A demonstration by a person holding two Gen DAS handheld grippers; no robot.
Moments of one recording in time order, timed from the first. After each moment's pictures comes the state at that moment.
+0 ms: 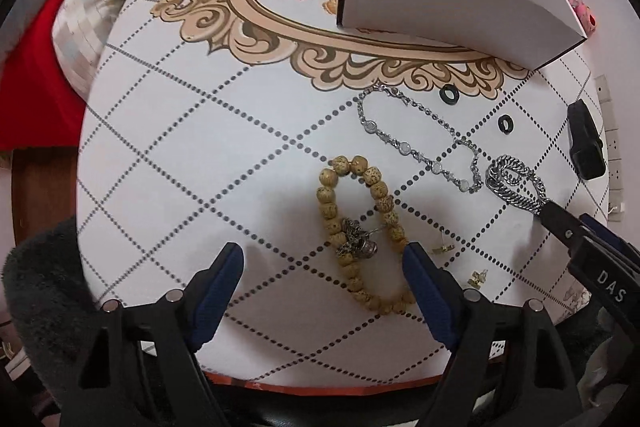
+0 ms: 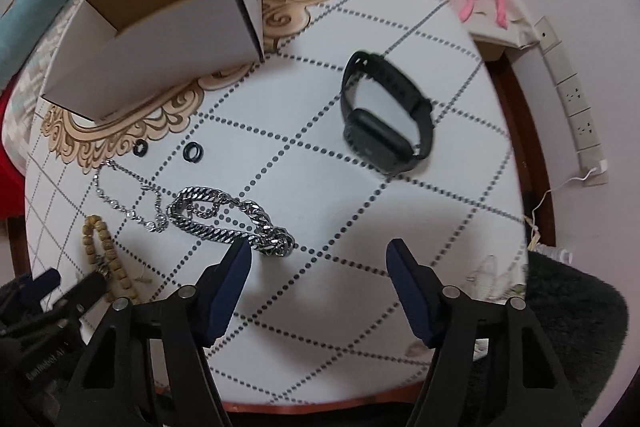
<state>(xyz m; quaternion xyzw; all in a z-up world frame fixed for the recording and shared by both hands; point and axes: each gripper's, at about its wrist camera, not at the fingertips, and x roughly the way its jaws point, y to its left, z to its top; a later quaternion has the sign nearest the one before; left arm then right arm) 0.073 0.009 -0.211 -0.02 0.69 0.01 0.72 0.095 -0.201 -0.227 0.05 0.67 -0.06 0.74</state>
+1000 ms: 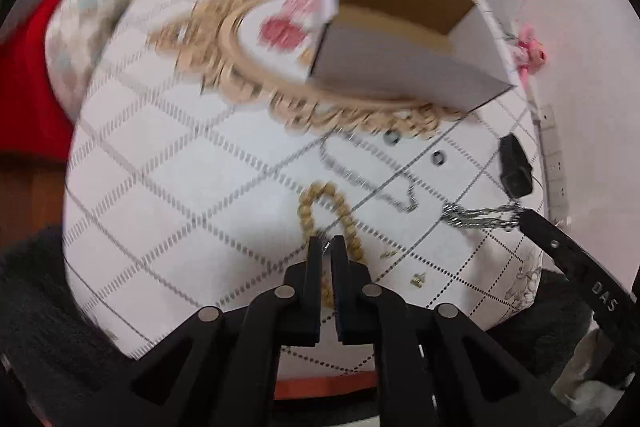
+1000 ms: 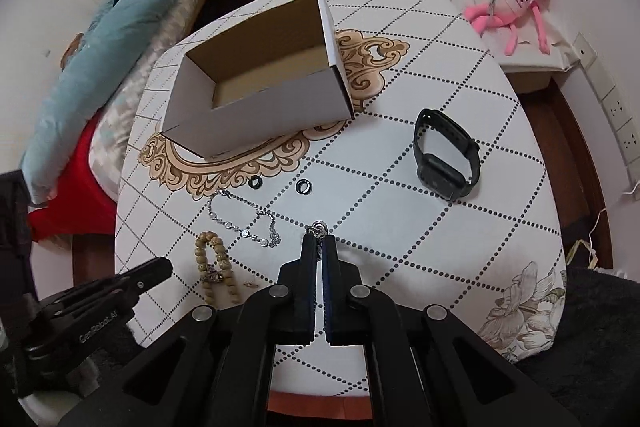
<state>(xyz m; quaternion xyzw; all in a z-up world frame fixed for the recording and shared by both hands) 0.065 0.031 -0.173 -0.11 0.66 -0.06 0.74 0.079 -0.195 -0.158 0.14 0.59 0.04 0.80</state>
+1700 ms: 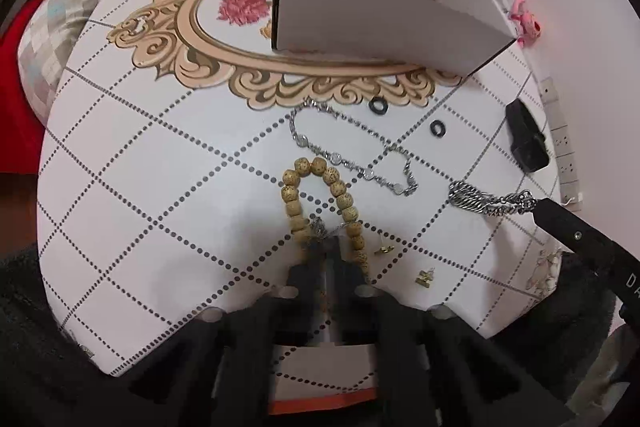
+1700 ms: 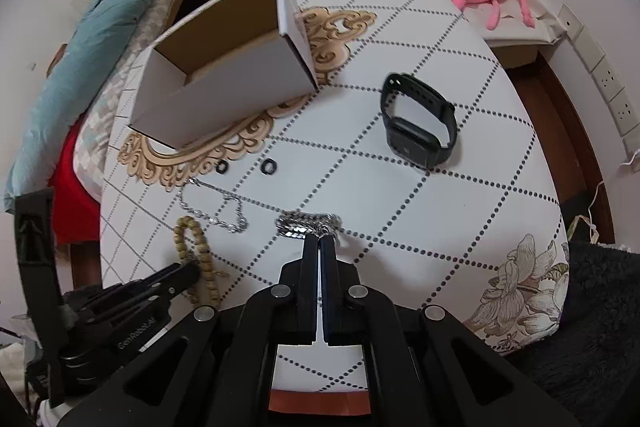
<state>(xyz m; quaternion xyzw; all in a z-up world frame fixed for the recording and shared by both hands) 0.050 0.008 -0.185 -0.06 0.65 -0.09 0.76 0.068 -0.216 -0.173 0.17 0.60 0.03 0.78</state>
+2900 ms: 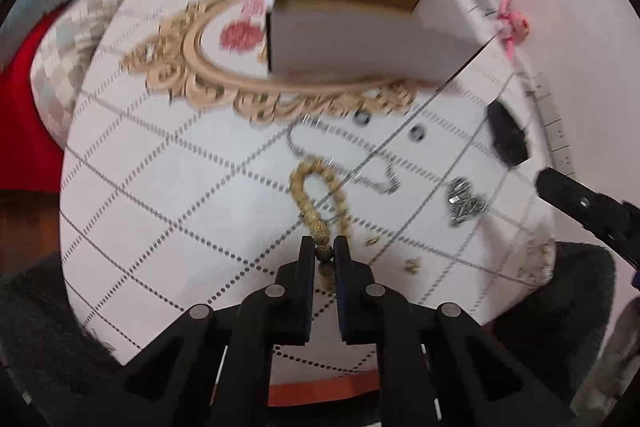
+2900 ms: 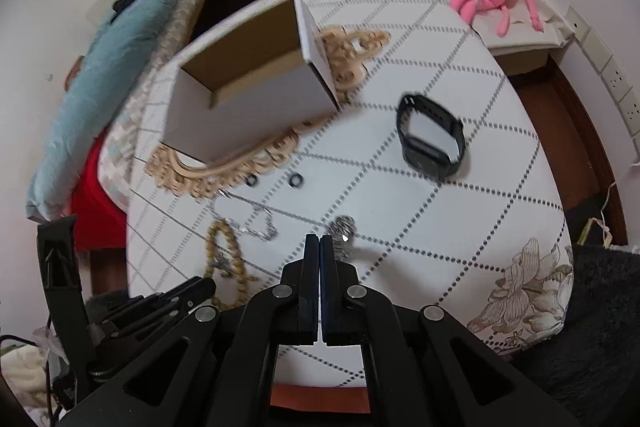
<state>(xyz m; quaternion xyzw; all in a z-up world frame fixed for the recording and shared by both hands) 0.037 0.014 -0.148 -0.04 0.62 -0.10 0.78 0.068 -0.220 -0.146 0.21 0.57 0.05 0.79</state>
